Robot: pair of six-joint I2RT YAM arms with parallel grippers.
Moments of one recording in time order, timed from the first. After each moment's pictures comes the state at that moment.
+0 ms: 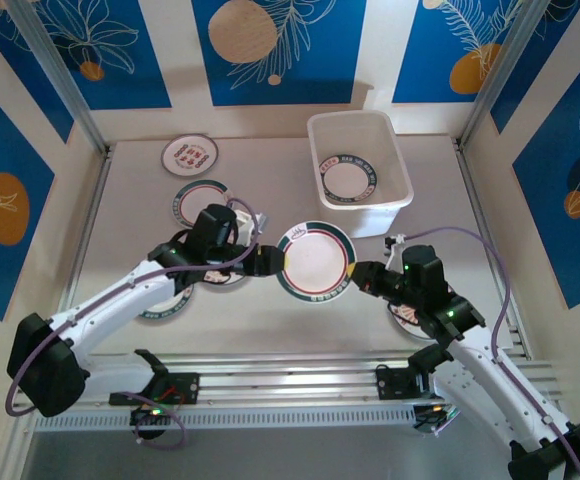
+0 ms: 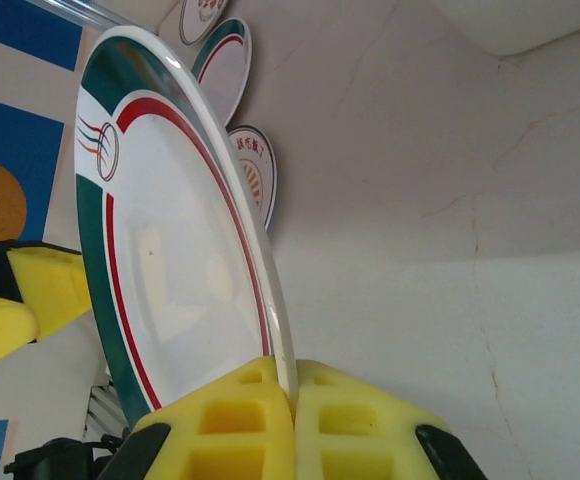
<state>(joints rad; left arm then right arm) -0.68 1.22 0.93 -0.38 0.50 -0.62 0.44 0.61 0.52 -0.44 -0.32 0.85</state>
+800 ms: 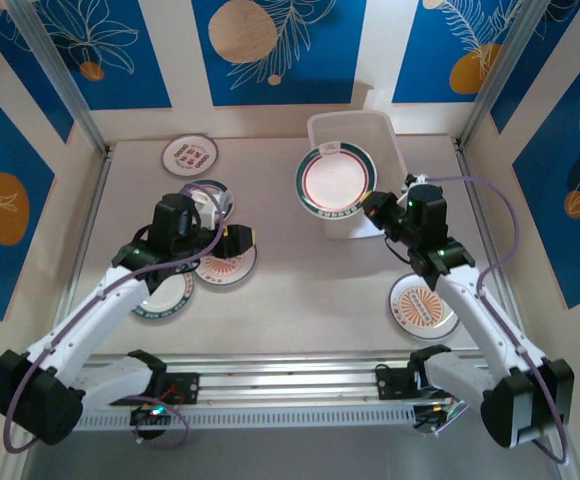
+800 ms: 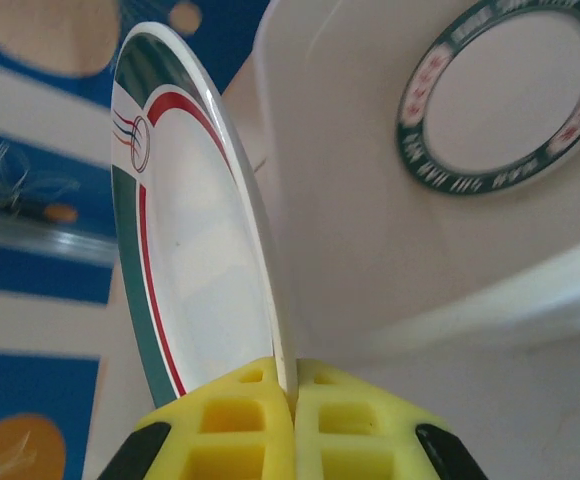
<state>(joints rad) -0.46 1.10 0.92 -0.41 0.40 -0.43 0.26 1.06 0.86 -0.18 -0.16 0.98</state>
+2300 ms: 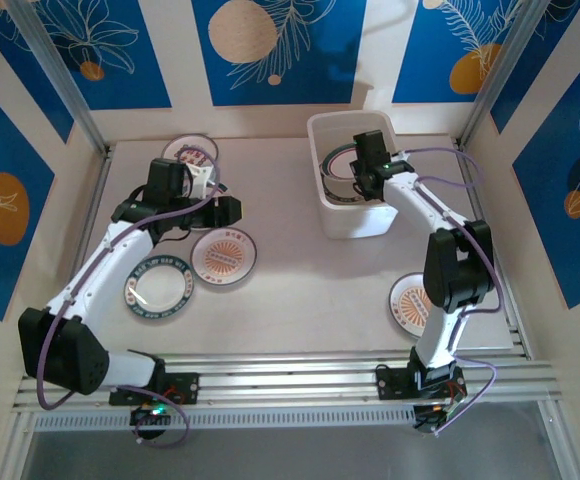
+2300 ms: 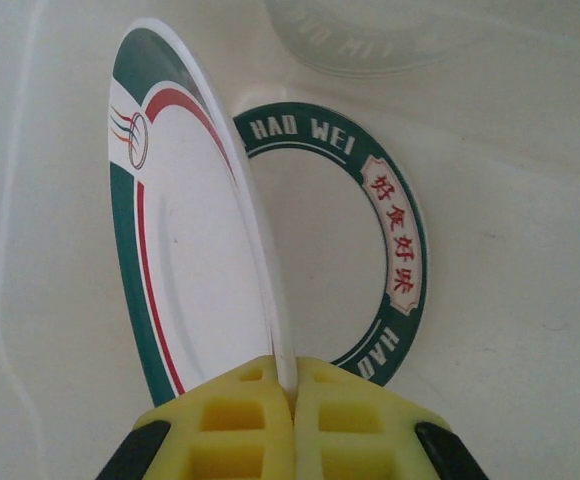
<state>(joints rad) -0.29 1.34 1.21 -0.63 0.48 -0.31 0.28 1.87 1.53 -0.55 0.30 1.39</state>
